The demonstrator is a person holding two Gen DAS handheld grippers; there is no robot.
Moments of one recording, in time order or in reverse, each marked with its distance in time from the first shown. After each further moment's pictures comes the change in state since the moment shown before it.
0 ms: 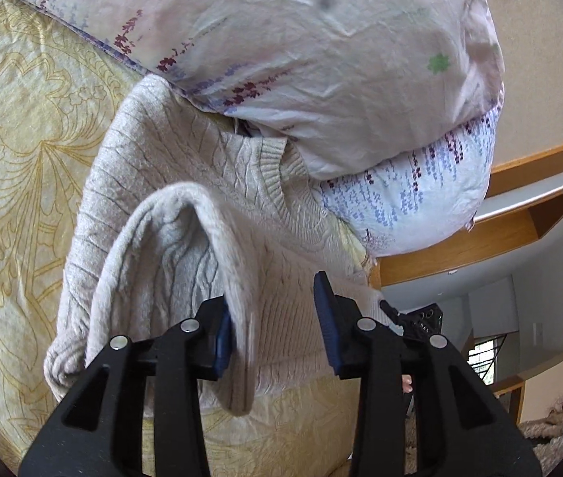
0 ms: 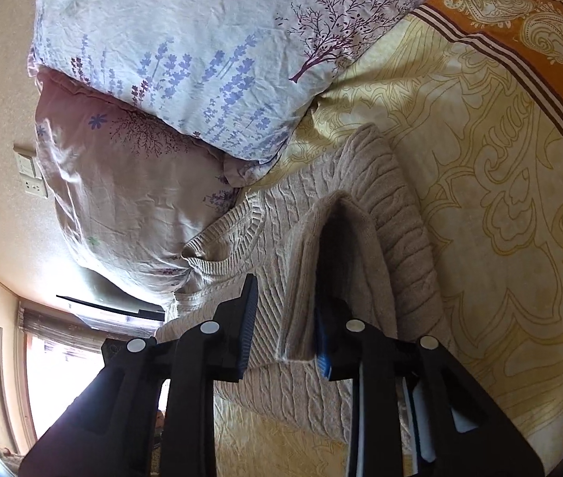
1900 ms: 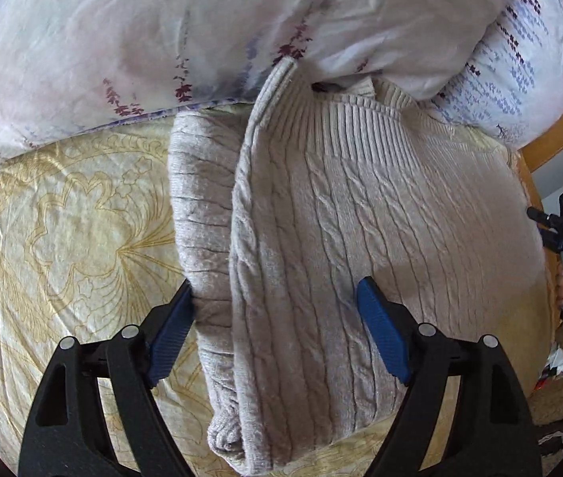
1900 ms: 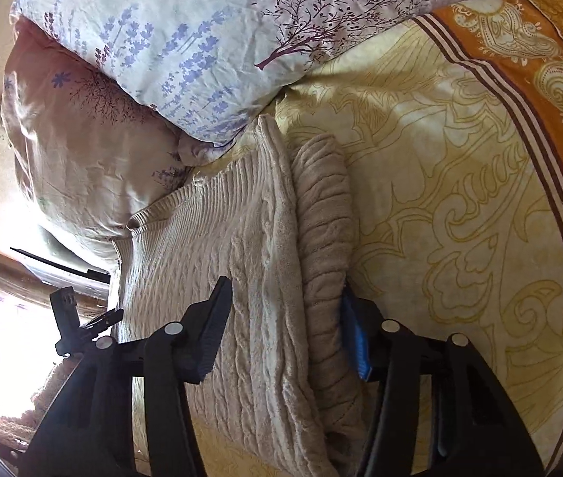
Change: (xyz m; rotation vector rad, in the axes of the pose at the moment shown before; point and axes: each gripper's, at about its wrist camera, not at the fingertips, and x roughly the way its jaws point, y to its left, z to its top) left arm 0.043 -0.017 0.019 0.443 0.173 0.607; right arm 0.008 -0.015 0.018 -0.160 0.092 -0.151
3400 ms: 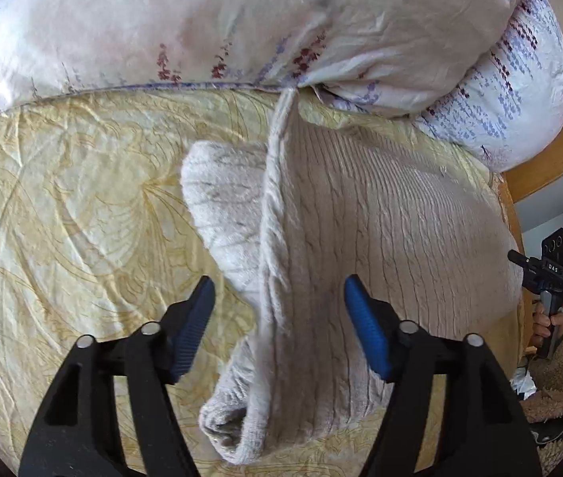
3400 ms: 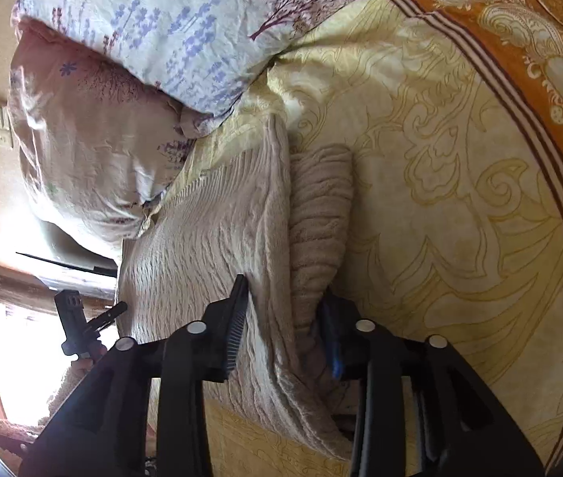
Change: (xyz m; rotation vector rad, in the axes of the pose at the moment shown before) left arm -0.036 0.020 -0.024 -0.159 -0.035 -0.081; right arm -0.025 0.005 -0.024 0.097 0.028 -0.008
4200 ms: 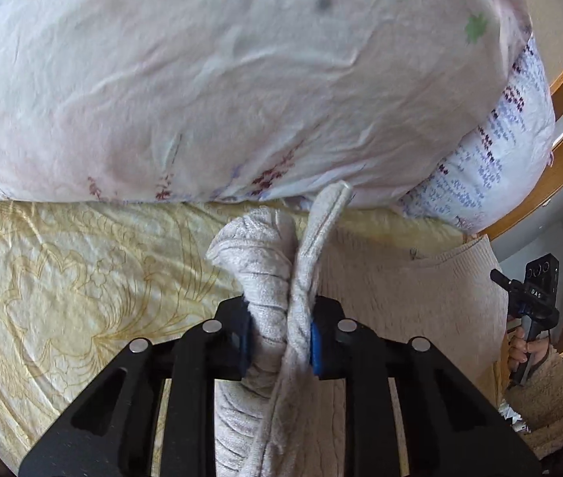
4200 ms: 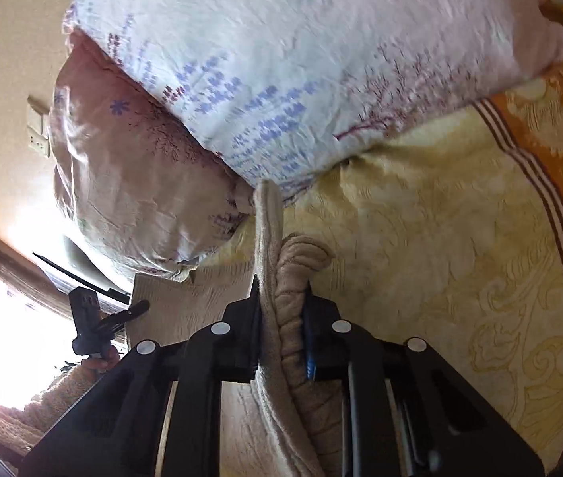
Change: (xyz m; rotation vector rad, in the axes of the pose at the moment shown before) left arm 0.026 -0.009 0.071 0.007 -0.178 -0.125; right arm 0.005 0.047 0.043 -0.196 -0.193 0.063
